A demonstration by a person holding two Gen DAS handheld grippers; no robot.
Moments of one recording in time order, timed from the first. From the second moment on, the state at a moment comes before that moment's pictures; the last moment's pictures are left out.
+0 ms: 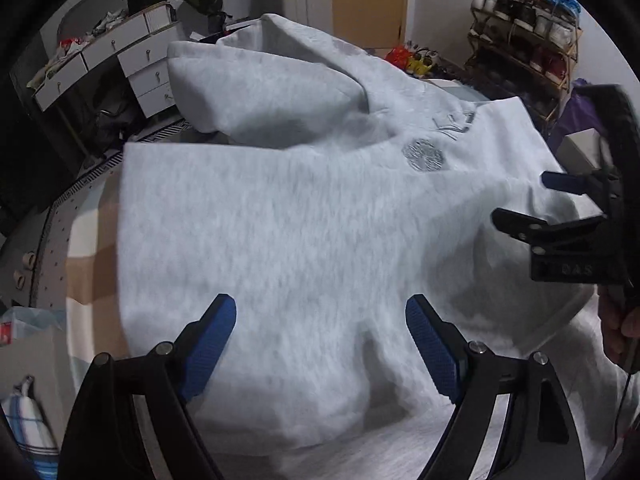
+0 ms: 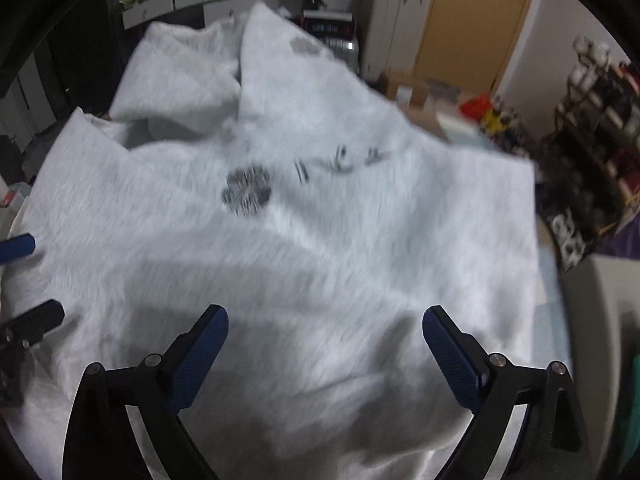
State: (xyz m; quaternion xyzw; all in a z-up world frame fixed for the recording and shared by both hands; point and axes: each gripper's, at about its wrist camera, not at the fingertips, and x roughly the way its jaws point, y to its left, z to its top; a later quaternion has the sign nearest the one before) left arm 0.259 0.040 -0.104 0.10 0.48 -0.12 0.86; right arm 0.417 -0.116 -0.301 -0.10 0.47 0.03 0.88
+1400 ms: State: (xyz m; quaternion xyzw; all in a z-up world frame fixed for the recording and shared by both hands) left arm 0.317 0.079 -0.185 0.02 0.56 -0.07 0.83; right arm 0.425 -0.189 -0.290 -0.15 0.52 0.04 0.84
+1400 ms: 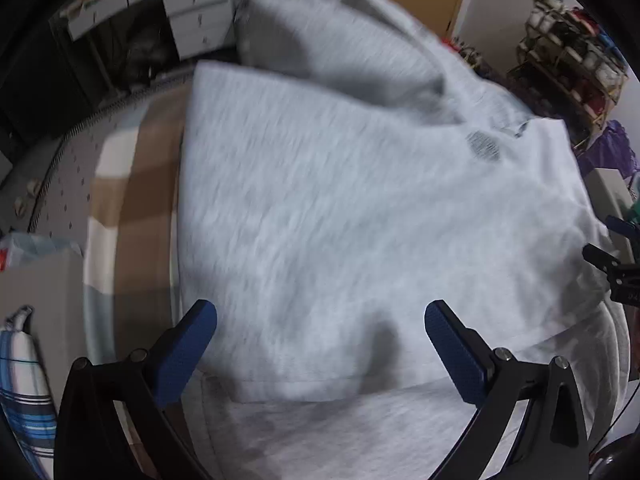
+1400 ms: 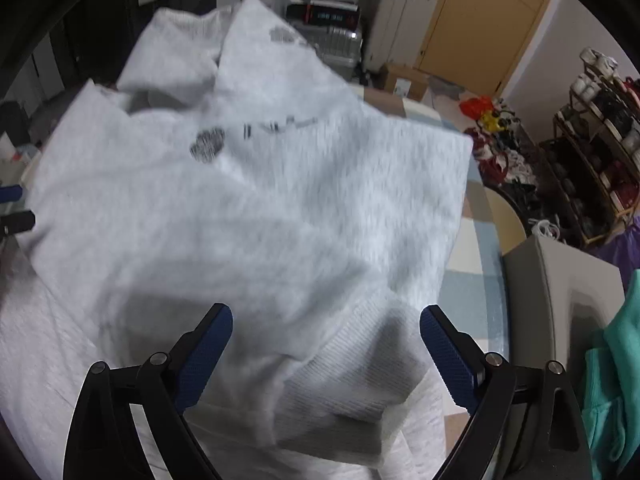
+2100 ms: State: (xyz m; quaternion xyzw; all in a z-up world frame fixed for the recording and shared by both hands) left arm 0.411 0.060 -0.200 0.03 0.56 -0.04 0.83; right arm 0.523 -0.197 -0.271 -0.13 0.53 -0.01 0.84
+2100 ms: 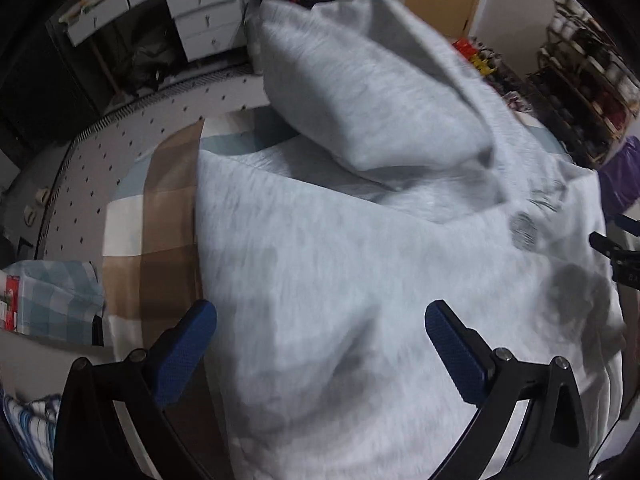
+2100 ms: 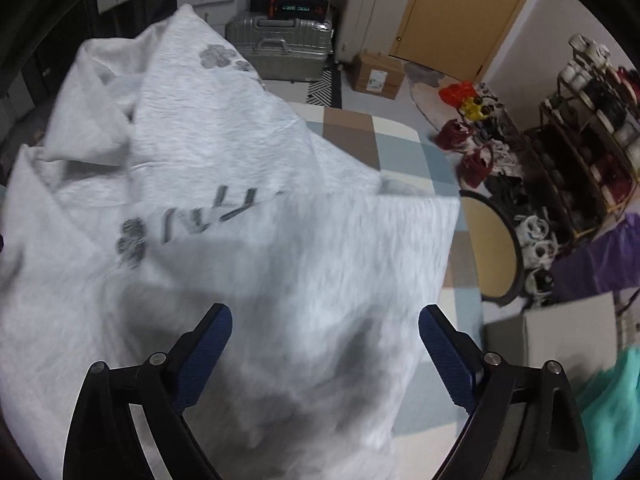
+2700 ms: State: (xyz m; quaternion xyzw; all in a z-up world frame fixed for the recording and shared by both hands) left arm 0.372 0.071 -0.251 0.02 0.56 -0.06 0.83; right arm 0.503 -0.194 -0.261 -0.10 0.52 0.06 0.84
